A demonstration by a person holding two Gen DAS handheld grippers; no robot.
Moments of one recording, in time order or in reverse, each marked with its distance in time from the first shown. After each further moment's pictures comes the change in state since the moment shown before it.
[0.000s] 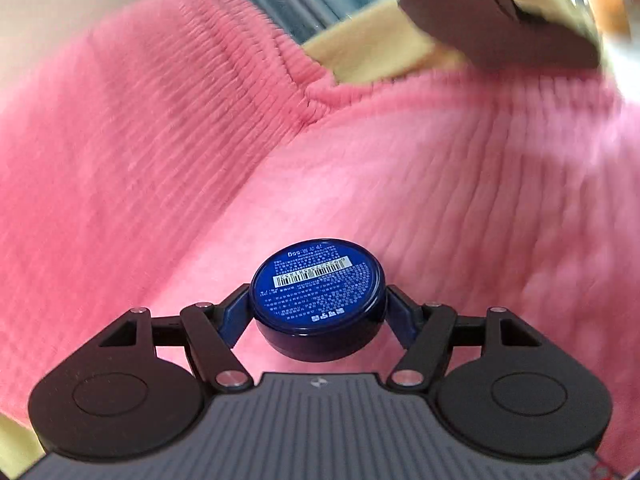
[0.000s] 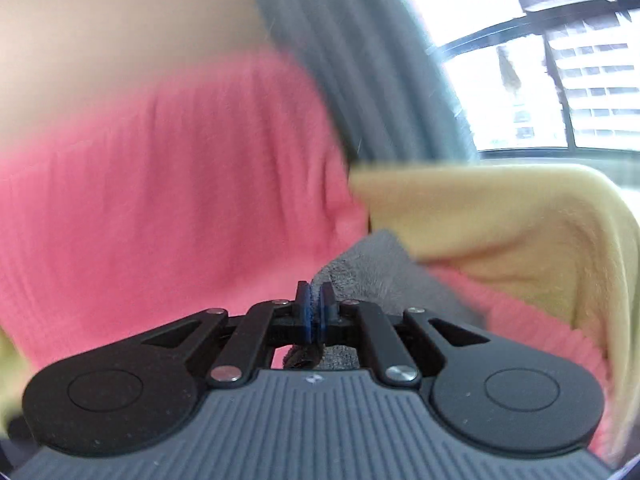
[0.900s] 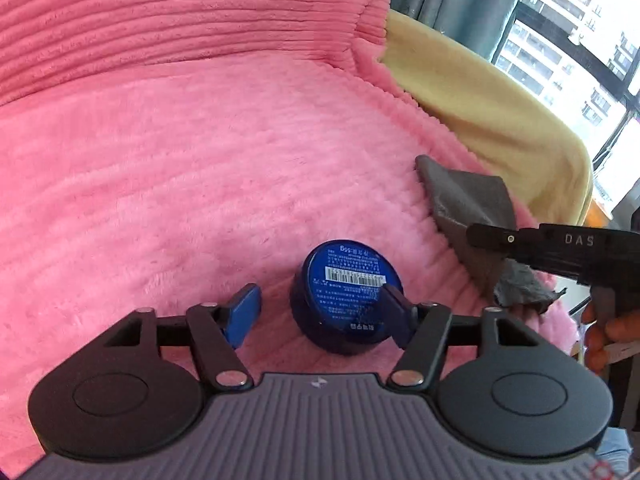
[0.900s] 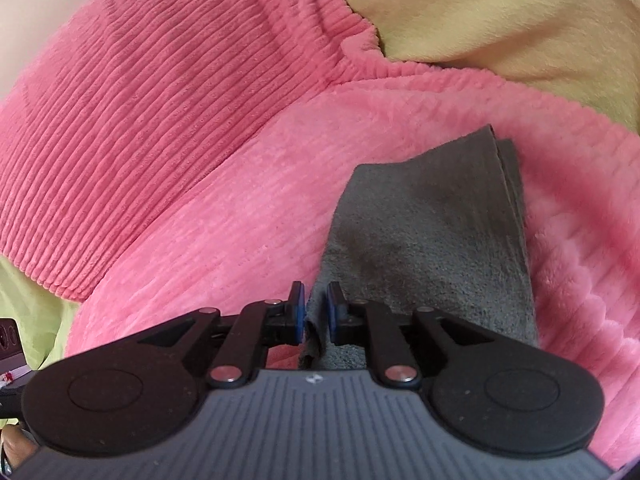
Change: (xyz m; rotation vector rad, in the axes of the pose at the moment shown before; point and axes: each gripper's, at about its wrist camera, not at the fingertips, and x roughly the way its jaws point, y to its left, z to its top) left arm 0.044 0.078 -0.020 -0.797 0.160 -0.507; right arm 0.050 -0.030 -0.043 0.273 0.332 0.175
